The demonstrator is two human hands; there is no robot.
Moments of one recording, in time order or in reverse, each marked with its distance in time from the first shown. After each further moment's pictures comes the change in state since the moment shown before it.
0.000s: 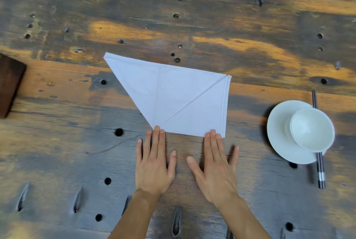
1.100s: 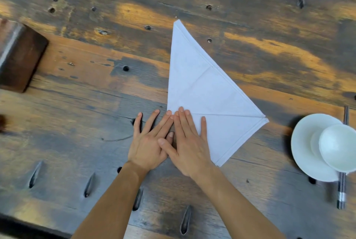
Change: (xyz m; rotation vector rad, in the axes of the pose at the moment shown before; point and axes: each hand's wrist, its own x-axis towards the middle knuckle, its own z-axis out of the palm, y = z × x) left_hand 0.041 -0.069 -0.016 -0.024 0.146 0.194; right_hand 0.064 -0.100 0.005 -0.038 -0.128 -0.348
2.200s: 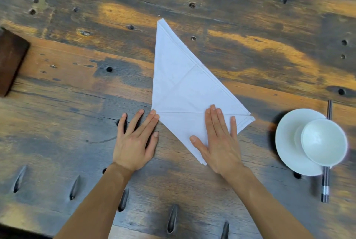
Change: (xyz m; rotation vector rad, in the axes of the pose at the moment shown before) left_hand 0.001 0.005 0.000 -0.008 0.116 0.009; right_hand -0.035 0.114 -0.013 -0.132 0.127 0.097
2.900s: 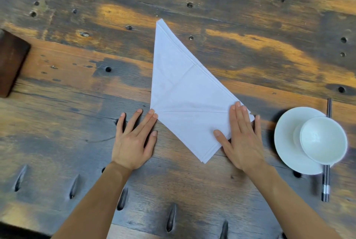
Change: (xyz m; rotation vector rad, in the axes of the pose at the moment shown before) left_hand 0.000 0.001 -0.001 0.001 -0.010 -0.008; right_hand -0.007 0.060 -0.010 0.032 0.018 0.117
